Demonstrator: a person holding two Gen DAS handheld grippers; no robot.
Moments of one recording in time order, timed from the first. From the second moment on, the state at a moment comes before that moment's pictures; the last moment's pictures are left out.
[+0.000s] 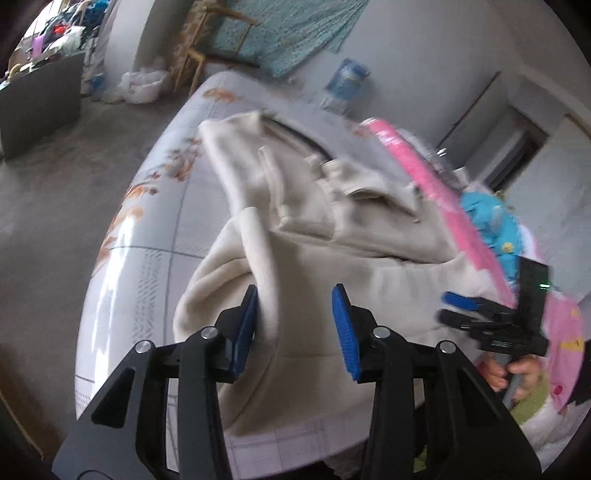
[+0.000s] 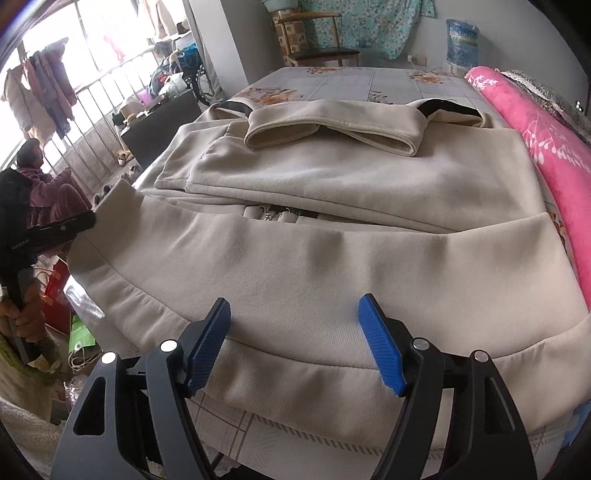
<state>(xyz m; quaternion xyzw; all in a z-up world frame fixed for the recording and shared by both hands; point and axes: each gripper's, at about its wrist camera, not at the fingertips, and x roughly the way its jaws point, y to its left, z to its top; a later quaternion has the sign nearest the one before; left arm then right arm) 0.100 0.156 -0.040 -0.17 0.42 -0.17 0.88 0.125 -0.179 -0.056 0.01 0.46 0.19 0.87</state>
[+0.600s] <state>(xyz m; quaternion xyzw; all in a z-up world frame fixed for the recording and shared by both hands) 0.113 0.100 -0.047 0.03 0.42 -0.02 0.91 0.104 -0.290 -0.026 0.08 0.41 0.09 0.90</state>
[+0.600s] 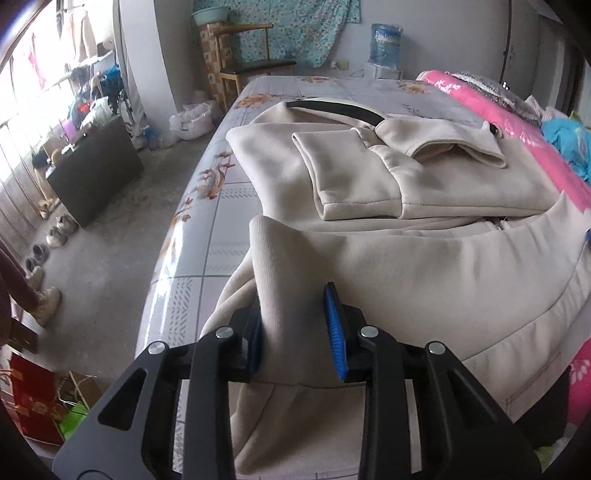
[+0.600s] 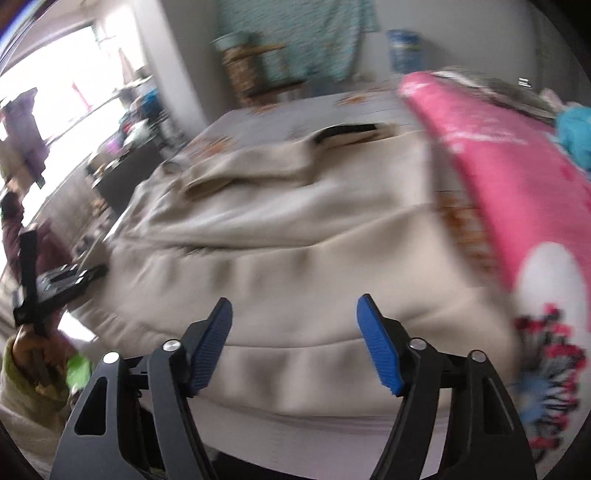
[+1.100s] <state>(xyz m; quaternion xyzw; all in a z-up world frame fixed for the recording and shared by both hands) 0.116 0.091 -0.046 0.06 0.43 -0.01 0.90 0.167 -0.342 -0.045 0.10 0.44 0.06 0.89</state>
